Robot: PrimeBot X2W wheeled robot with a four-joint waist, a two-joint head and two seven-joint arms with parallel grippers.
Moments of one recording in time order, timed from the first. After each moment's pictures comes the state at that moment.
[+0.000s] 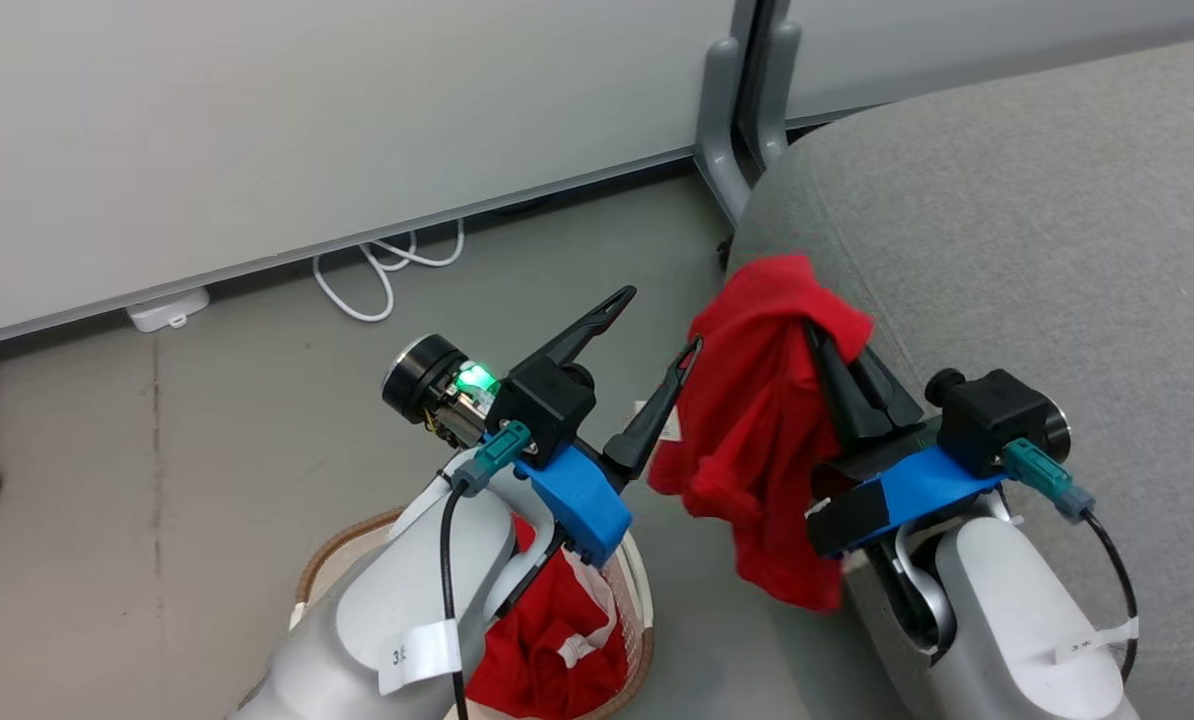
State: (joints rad) left arm -0.65 0.11 -0.77 0.56 -0.35 -0.12 -0.26; right arm -0.42 -0.05 0.22 0.37 0.16 0.13 -0.26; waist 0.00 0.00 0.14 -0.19
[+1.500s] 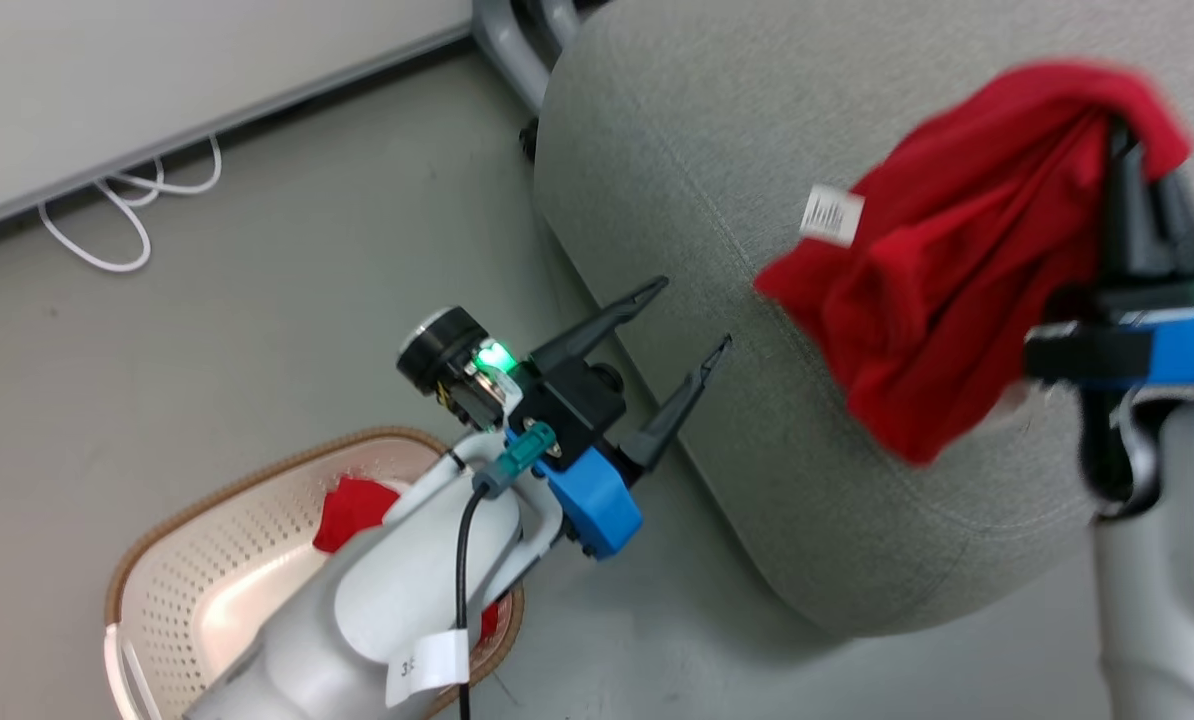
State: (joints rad) left arm -0.70 0.15 -0.86 0.50 -0.33 -0.12 -0.26; right arm -0.52 -0.07 -0.13 0.19 0.10 0.13 -0.26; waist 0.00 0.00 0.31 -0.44
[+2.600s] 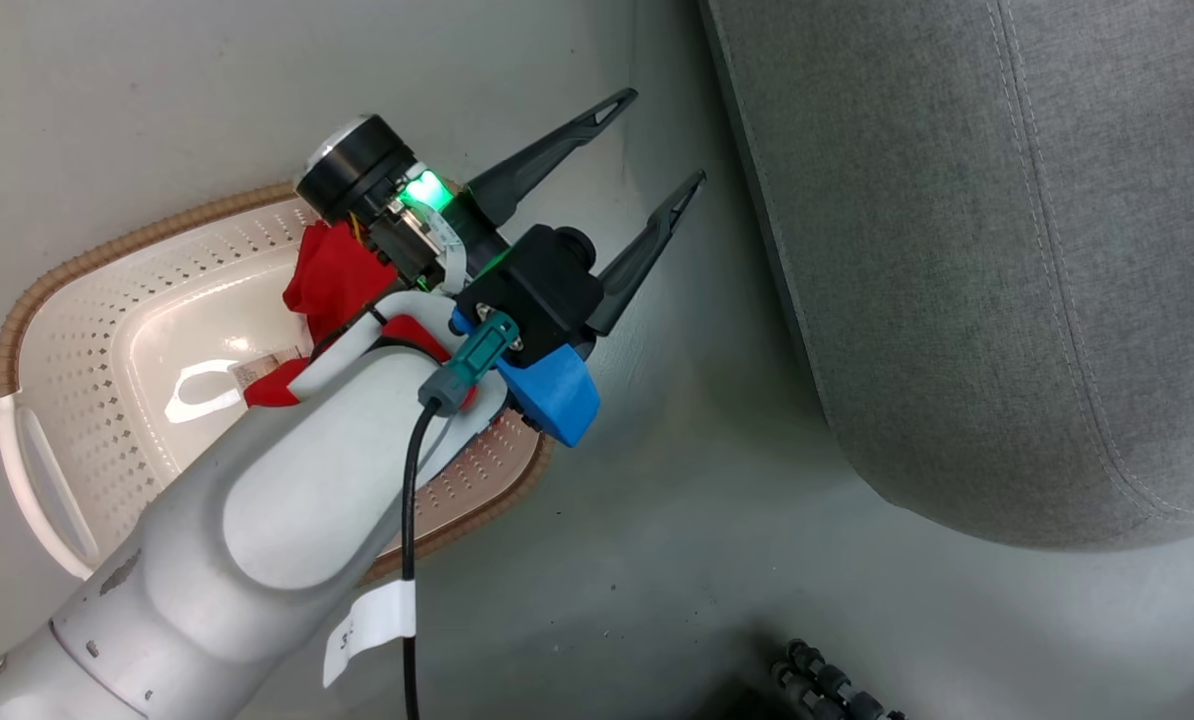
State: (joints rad) left arm -0.89 0.31 -0.87 0.28 -0.25 -0.09 -0.13; right arm -0.95 -0.29 -0.59 0.53 0.02 0.13 -0.26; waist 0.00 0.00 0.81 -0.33
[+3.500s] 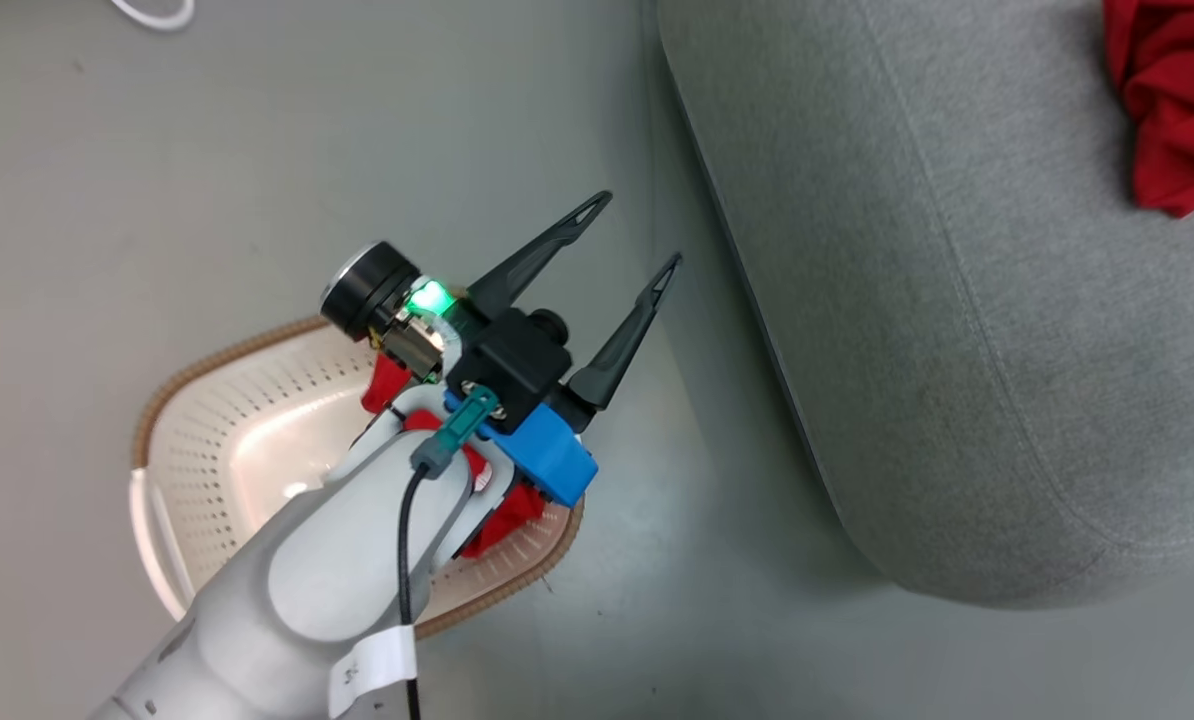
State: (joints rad) left arm -0.76 0.24 -0.85 0.39 -0.31 -0.05 -0.26; right arm -0.54 -0.19 -0.46 0.32 0.01 0.13 -0.26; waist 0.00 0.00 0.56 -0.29
